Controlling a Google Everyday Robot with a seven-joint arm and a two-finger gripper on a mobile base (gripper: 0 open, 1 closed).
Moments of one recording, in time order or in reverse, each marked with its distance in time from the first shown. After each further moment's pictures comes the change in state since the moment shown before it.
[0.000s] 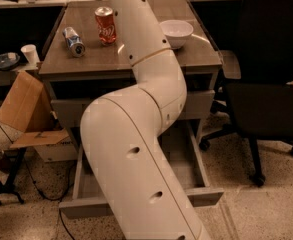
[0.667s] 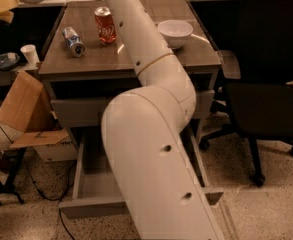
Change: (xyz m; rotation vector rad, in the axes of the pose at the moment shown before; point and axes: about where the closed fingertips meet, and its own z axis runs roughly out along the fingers) arm 0.015 0.046 0.022 -0.245 -0.105 0.067
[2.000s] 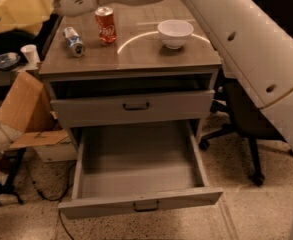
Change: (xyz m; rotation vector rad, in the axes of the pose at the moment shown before) arm -0.010 0.153 -0.059 0.129 -0.078 0.022
